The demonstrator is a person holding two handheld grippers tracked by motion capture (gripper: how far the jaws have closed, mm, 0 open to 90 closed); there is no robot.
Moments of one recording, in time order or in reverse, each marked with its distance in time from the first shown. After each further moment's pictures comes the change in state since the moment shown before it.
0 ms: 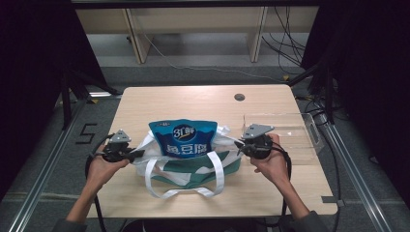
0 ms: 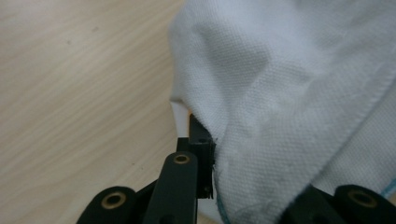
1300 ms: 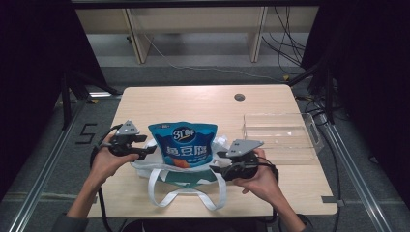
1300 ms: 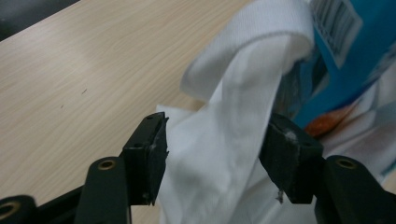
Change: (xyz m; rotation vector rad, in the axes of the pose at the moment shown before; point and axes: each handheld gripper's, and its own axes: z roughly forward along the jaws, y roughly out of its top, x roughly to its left) left arm -0.021 0.059 -0.016 -0.062 -0.034 0.097; right arm 0.065 0.019 -0.009 -0.126 0.270 -0.048
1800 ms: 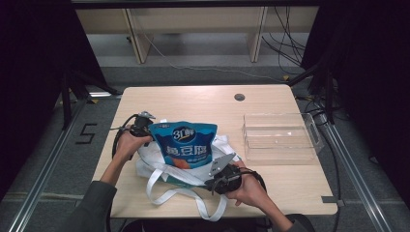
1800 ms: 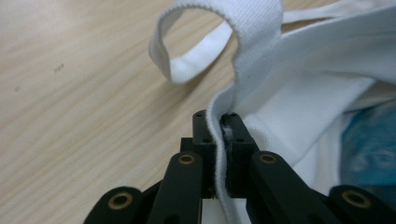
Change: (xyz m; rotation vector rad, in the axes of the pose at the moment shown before) left arm 0.055 0.001 0.094 0.144 -0.011 -0.208; right arm 0.019 -0.031 0.053 0.270 0.210 -0.066
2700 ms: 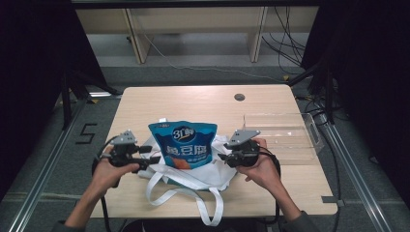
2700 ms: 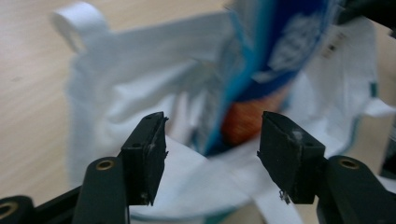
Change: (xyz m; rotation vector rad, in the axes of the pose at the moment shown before) left arm -0.084 -0.066 -0.092 -0.237 -0.138 0.110; right arm -0.046 0.013 -0.059 -0.144 -0.345 0.124
